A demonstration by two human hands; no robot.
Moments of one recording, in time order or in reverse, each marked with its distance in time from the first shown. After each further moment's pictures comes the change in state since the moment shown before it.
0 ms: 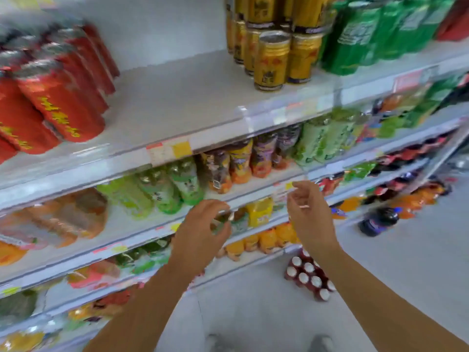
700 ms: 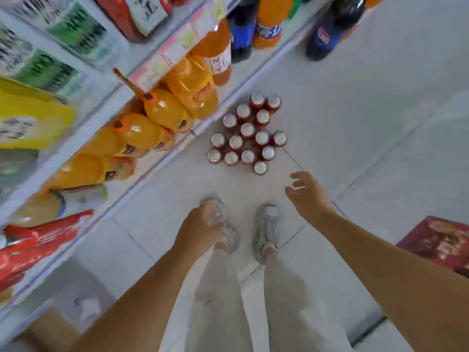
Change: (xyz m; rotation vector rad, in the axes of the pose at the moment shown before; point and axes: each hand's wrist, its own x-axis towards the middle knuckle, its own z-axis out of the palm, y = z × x) left_hand -0.079 -0.032 0.516 0.010 -1.021 -0.671; right_hand -0.045 0.548 -0.162 -0.368 -0.143 1.039
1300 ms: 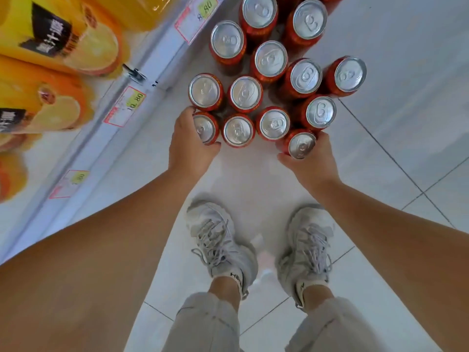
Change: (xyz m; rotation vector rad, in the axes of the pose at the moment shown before) left_hand 0.379 -0.078 0.082 0.088 0.327 0.187; right_hand 0.272 0.103 0.210 0.116 0.114 0.099
